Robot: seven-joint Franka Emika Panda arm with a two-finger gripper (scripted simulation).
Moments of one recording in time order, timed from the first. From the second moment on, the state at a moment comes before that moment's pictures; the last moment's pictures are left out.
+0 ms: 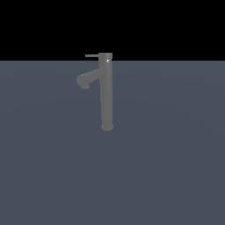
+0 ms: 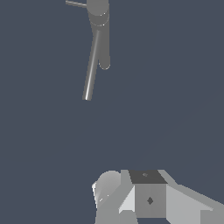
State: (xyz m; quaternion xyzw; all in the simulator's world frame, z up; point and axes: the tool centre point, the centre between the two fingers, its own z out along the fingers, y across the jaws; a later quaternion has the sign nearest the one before) arm -0.251 -0.020 0.482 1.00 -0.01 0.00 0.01
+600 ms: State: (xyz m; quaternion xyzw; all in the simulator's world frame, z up) arm -0.243 -0.019 0.481 1.00 -0.01 0.00 0.03
